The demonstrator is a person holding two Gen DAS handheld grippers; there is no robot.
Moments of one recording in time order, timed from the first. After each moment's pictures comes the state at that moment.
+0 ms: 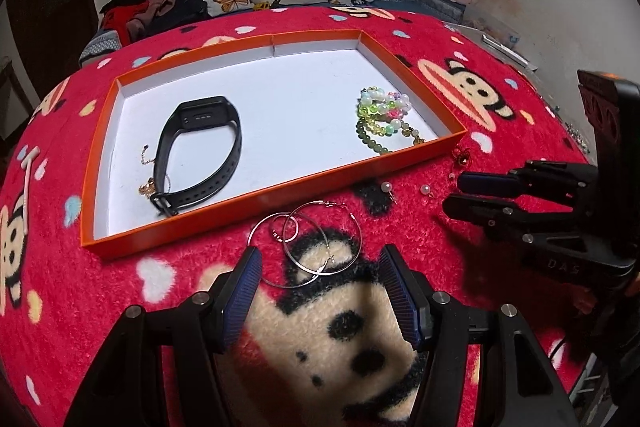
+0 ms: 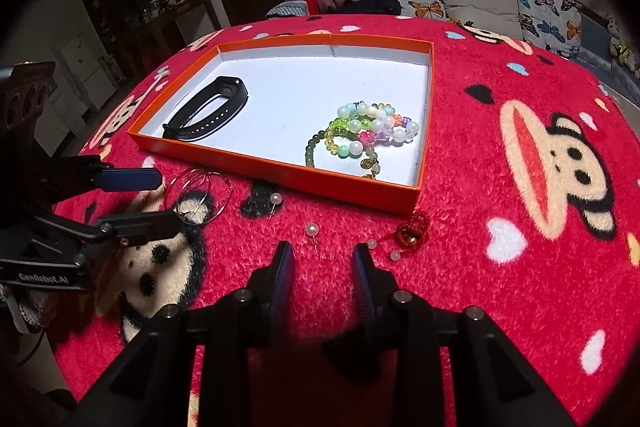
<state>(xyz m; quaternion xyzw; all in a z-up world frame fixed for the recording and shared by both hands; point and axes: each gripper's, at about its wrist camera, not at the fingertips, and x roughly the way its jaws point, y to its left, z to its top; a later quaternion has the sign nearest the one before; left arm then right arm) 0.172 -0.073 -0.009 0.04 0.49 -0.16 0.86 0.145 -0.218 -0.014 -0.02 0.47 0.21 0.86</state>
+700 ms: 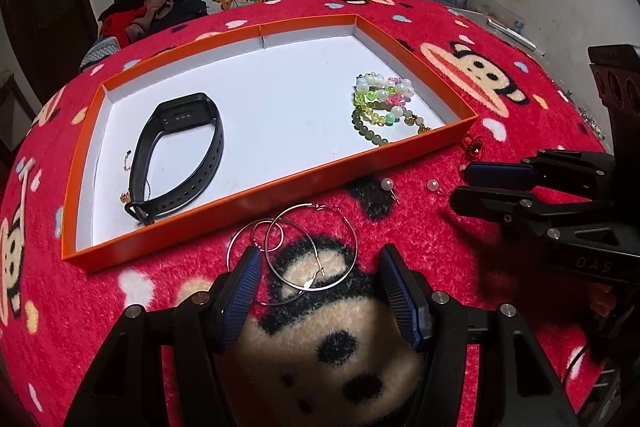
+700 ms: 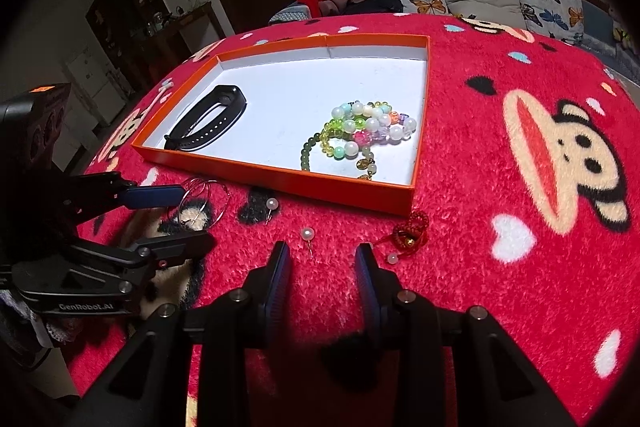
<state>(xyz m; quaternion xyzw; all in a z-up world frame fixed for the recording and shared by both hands) 0.182 -0.094 -0.027 0.07 0.49 -0.15 0.85 0.149 -0.228 -0.018 0.02 0.47 0.22 0.86</state>
